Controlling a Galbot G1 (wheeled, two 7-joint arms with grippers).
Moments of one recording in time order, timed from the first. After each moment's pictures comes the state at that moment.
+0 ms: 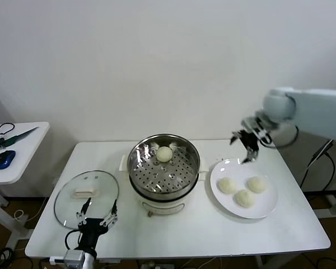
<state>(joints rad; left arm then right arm) 1.69 -1.42 -0.55 -2.04 -0.03 0.02 -0.06 0.85 0.74 -1.85 1.40 0.57 -0.13 -0.84</state>
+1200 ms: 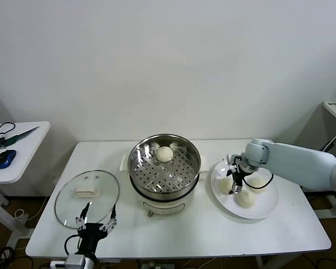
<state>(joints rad) 1.71 -1.43 -0.56 -2.02 -0.01 0.01 -0.07 0.33 0.88 -1.49 1.09 0.52 -0.31 -0.76</state>
